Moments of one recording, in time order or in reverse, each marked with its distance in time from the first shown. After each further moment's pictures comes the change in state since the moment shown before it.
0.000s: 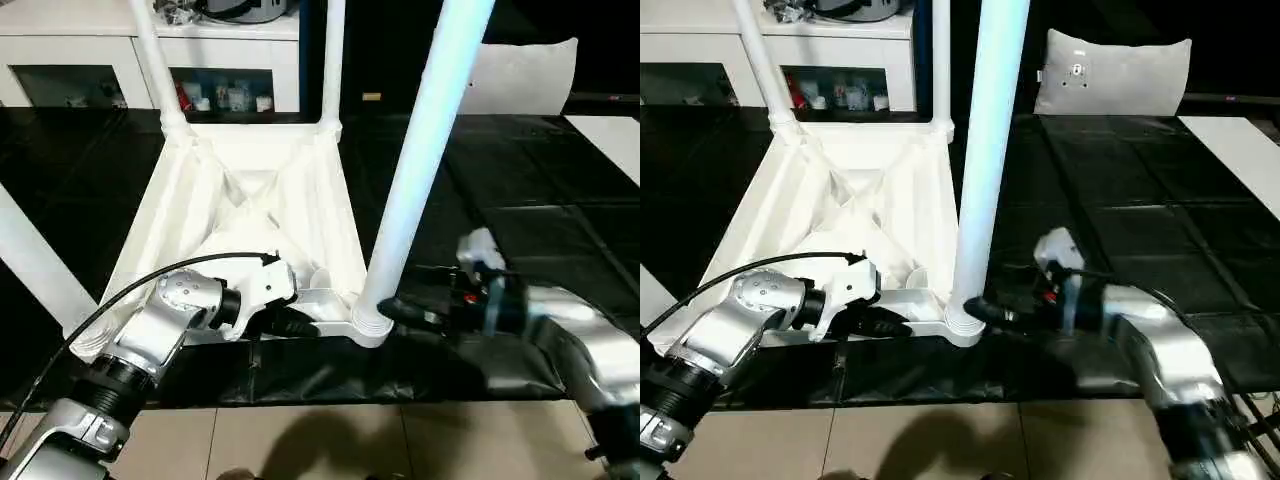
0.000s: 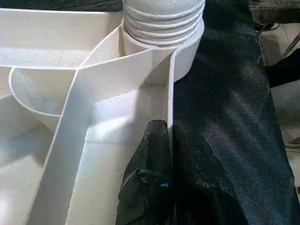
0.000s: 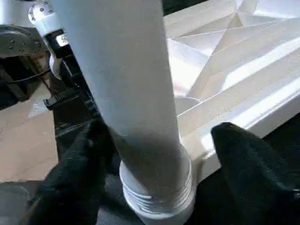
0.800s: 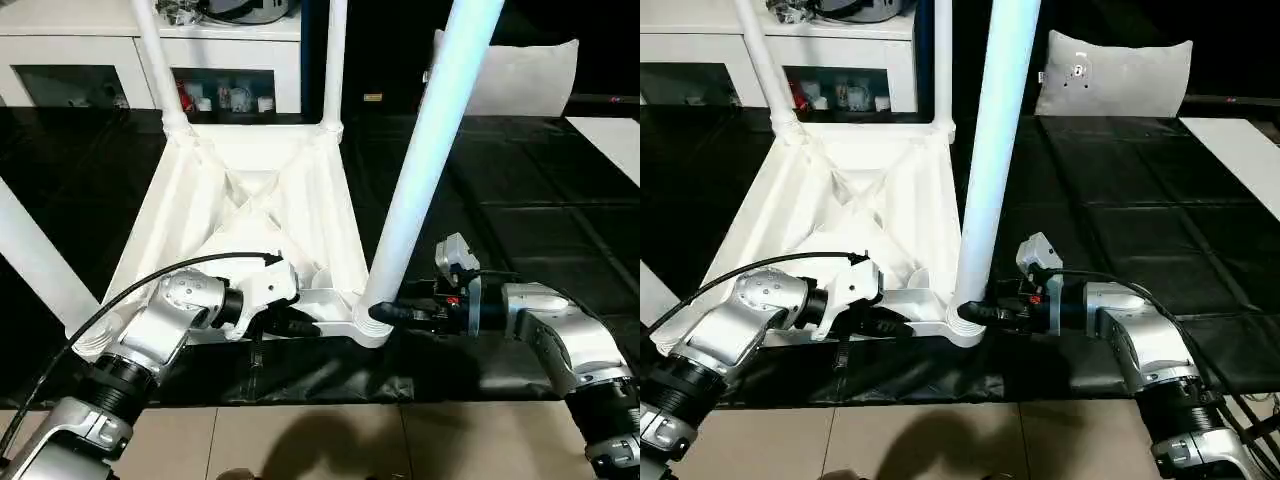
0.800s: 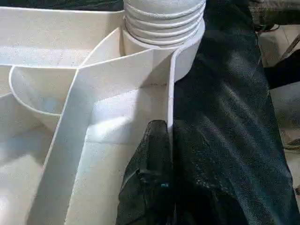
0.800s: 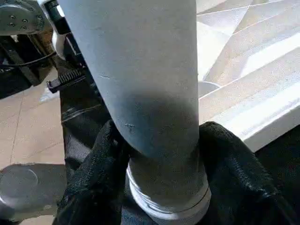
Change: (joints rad) left arm -0.008 -0.038 0.011 0.010 0.015 0.040 0.002; right arm -0.031 0.029 0.045 0.075 -0.055 -0.011 0.035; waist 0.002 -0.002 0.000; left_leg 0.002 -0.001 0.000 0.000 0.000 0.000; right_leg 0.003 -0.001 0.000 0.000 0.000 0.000
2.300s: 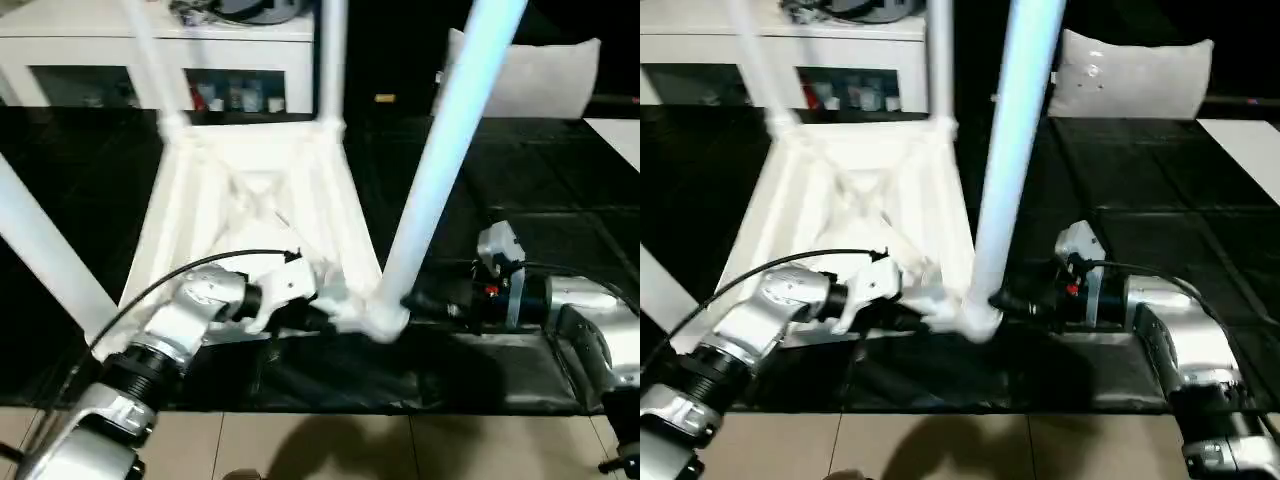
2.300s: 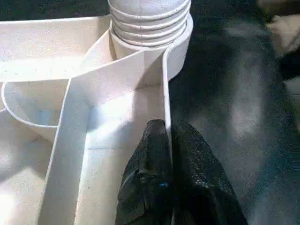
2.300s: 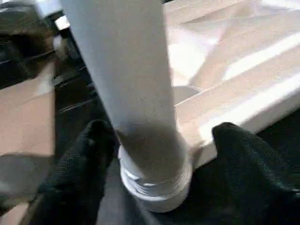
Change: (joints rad) left arm -0.066 -0.040 -0.045 0.114 0.049 -0.136 -0.049; right arm 0.004 -0.089 -0.075 0.015 -0.006 -0.045 0.105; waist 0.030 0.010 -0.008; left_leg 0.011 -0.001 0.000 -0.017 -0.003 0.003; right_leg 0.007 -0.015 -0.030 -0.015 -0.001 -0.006
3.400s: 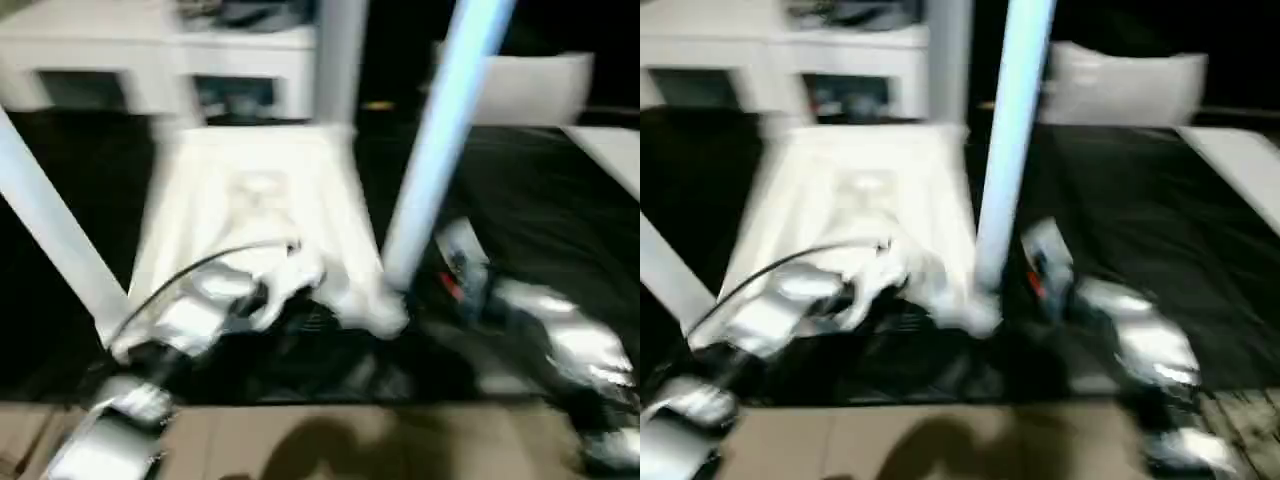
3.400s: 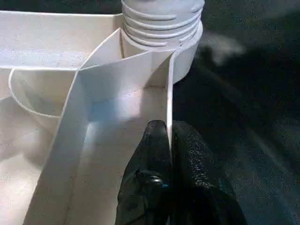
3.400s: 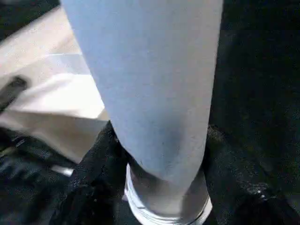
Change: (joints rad) left arm -0.065 -0.215 0.095 0.074 0.052 0.291 0.393; right arm -0.097 0.319 -0.077 0.042 -0.143 0.197 -0.639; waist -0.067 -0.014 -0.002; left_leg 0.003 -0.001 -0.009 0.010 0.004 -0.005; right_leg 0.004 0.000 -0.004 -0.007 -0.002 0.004
